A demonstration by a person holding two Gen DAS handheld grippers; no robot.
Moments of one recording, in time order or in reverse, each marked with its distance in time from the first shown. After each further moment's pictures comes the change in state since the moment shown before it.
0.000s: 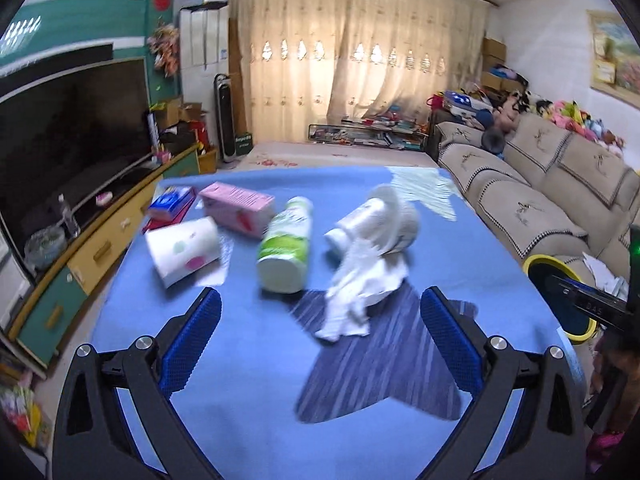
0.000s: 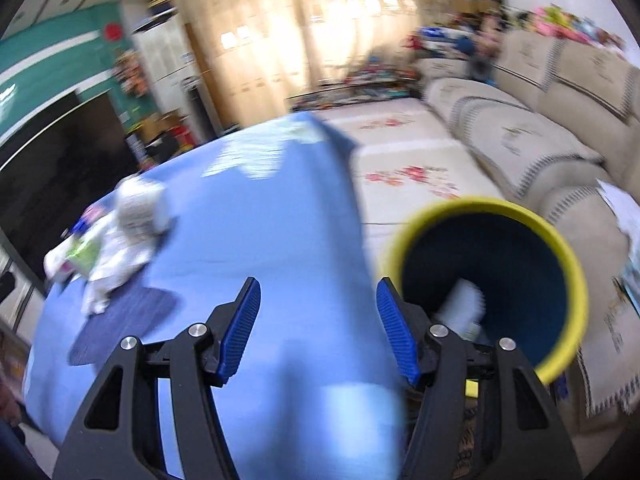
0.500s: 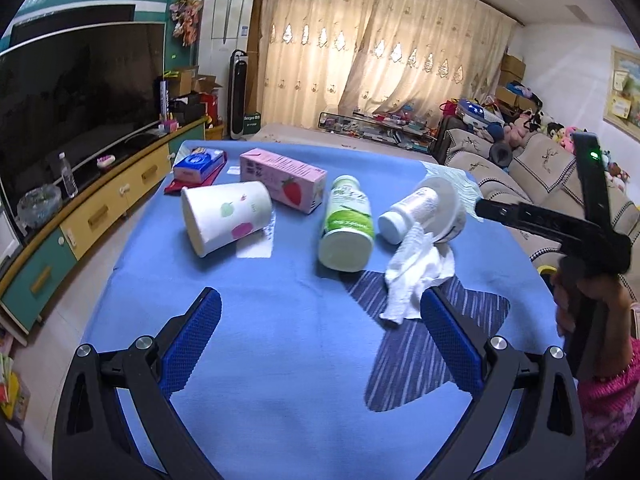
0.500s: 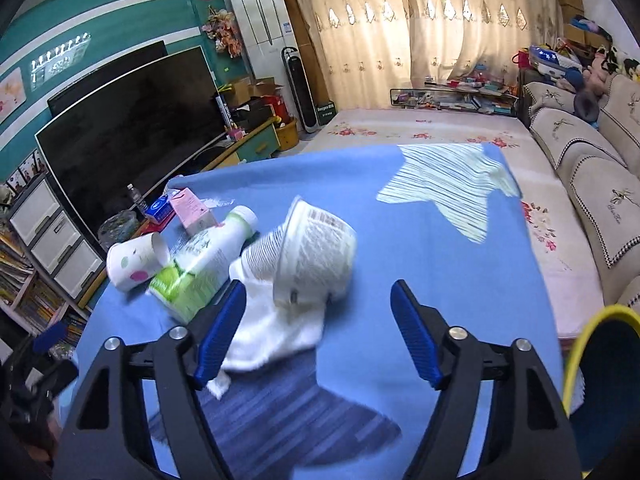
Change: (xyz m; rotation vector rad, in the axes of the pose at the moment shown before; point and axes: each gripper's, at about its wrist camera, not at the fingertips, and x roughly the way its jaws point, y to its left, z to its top) left arm 0.017 0.059 -0.020 -0.114 0.041 -0.030; right arm 0.081 0.135 0.075 -0.162 0.068 0.182
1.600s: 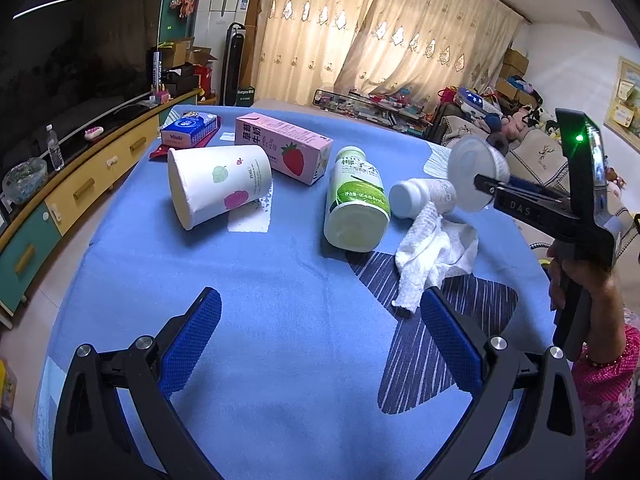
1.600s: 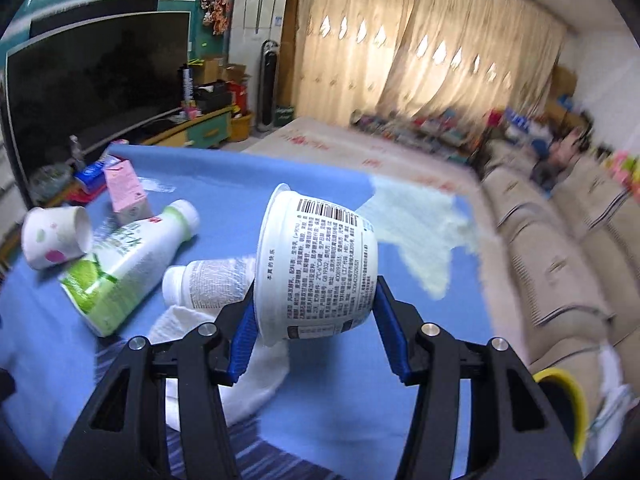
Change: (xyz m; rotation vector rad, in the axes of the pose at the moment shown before) left arm 0.039 0.008 -0.009 -0.043 0.080 -0.053; right arm 0.025 0.030 0.007 -0.257 -0.081 -0.351
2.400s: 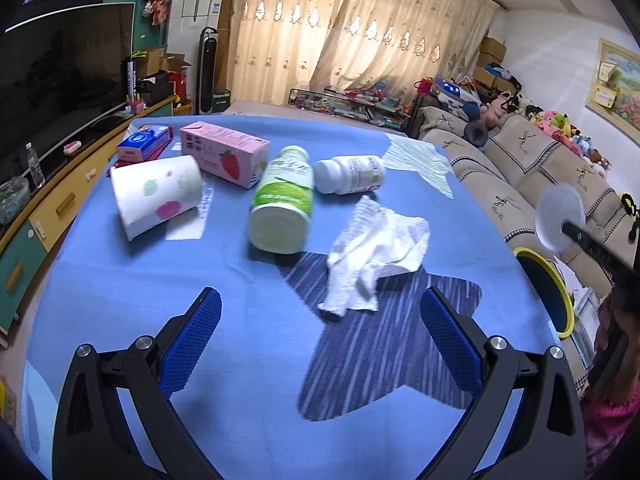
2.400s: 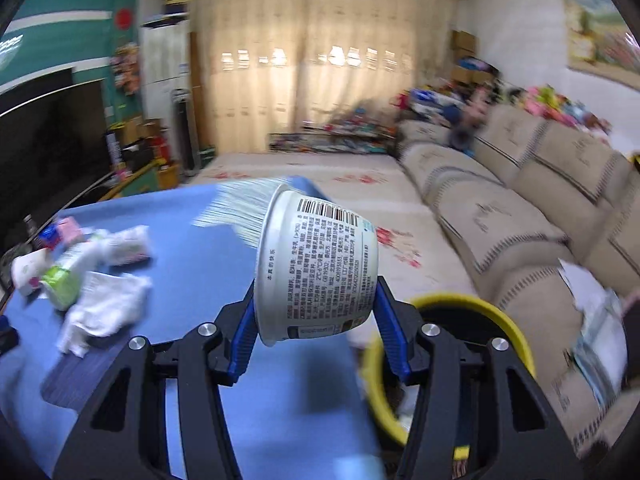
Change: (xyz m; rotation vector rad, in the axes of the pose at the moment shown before) left arm 0.000 -0.057 0.000 0.068 0.005 -0.052; right arm -0.104 -0.158 -0.102 0.343 -0.037 -0.152
